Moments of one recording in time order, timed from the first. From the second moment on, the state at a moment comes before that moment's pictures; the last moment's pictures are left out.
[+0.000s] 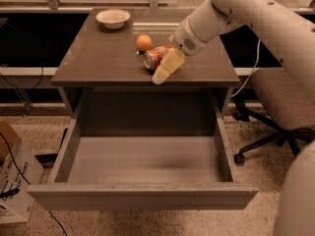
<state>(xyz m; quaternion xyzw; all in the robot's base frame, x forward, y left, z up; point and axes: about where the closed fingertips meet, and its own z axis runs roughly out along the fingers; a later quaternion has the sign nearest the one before) 0.681 -0.037 0.884 -0.57 0.75 0.15 0.32</state>
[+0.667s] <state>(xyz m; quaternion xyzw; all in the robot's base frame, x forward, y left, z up) 0.735 -0.036 0.880 -0.55 0.75 0.15 0.33</state>
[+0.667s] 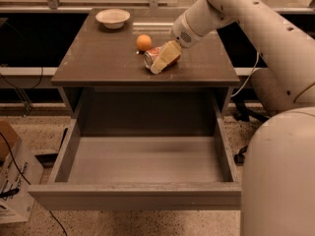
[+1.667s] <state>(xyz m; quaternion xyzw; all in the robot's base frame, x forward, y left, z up) 0.763 -0.013 0.847 -0.58 0.75 0.15 0.28</state>
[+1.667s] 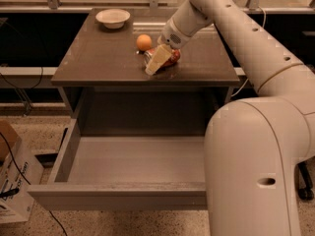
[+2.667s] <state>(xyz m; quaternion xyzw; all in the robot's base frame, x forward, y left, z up) 0.720 -0.052 0.865 -0.59 0.75 0.13 0.28</state>
